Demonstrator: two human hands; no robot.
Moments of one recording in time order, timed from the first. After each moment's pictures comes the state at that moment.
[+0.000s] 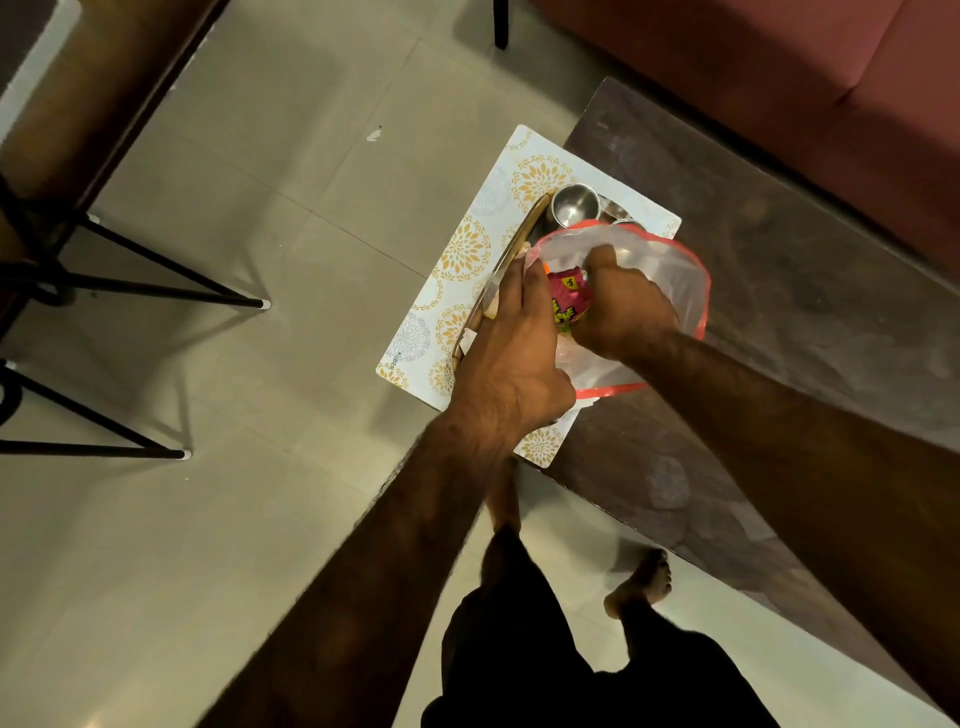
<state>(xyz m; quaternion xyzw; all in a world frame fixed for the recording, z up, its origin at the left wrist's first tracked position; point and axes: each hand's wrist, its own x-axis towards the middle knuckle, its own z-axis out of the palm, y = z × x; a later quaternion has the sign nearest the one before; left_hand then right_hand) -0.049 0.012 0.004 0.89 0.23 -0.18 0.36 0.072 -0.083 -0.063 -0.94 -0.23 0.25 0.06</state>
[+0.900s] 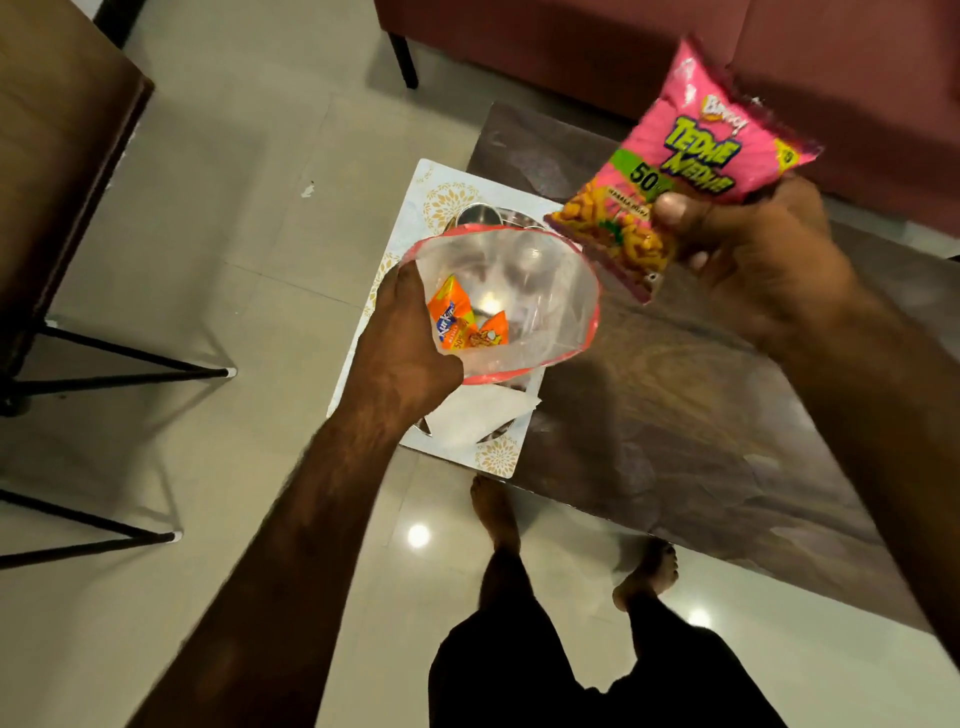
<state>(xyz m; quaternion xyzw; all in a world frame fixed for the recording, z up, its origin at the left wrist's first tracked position) -0.028 0.025 0.007 0.89 0.23 -0.10 0.38 0.120 -0.204 0.052 -0.64 0.06 0.21 0.74</state>
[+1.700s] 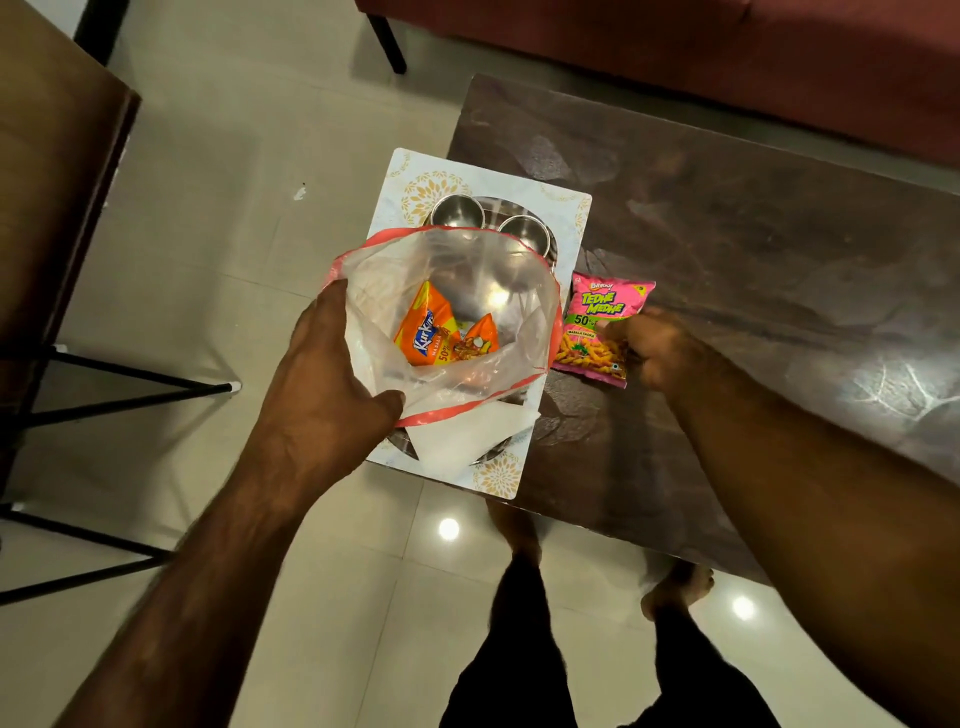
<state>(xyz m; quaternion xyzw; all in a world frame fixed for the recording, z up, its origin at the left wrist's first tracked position) -0.040 0.035 -0.007 0.89 0.28 -0.09 0.34 0.128 -0.226 -0.174 -0.65 0.36 0.37 0.55</state>
